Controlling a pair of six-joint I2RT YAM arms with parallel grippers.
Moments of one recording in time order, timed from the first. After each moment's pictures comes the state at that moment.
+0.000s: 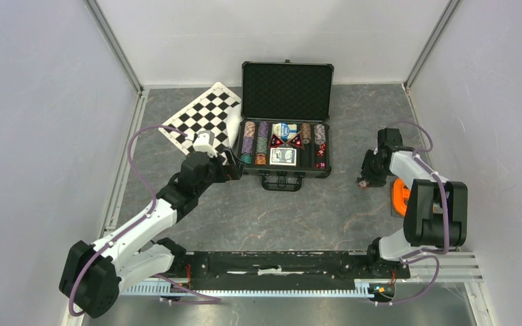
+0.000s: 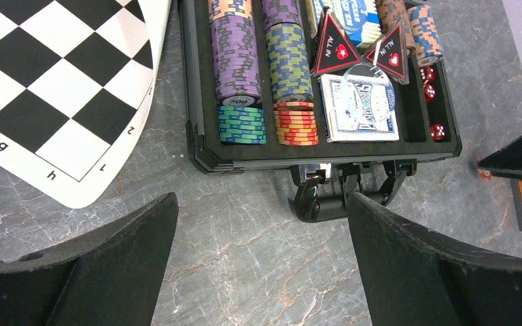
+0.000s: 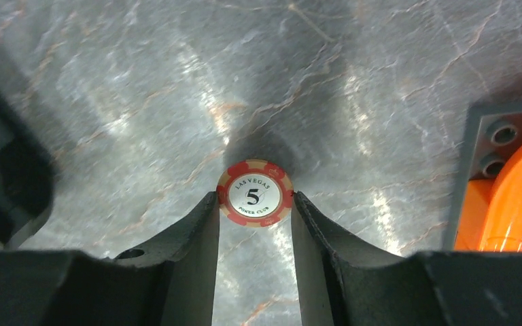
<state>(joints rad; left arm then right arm) -0.54 0.99 0.55 0.02 -0.12 -0.54 -0.10 1.53 0.85 -0.55 -0.01 0.31</state>
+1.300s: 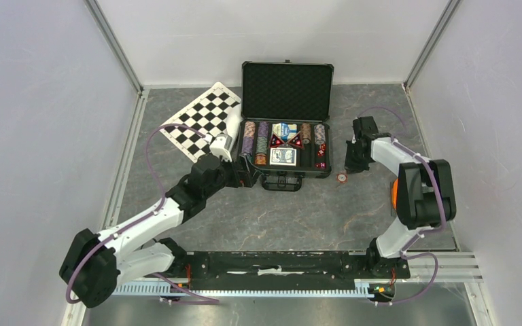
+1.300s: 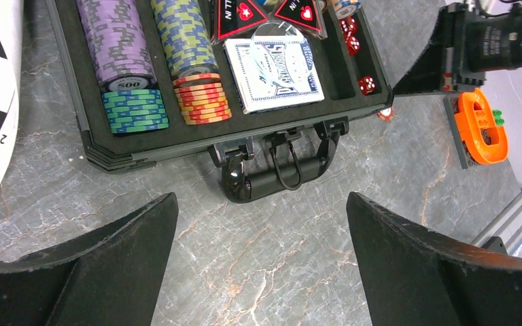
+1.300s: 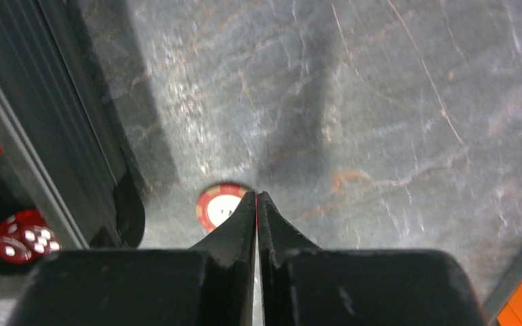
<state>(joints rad) -0.66 1.06 0.55 0.13 -0.02 -0.55 0.09 1.64 0.99 -0.54 0.03 0.28</state>
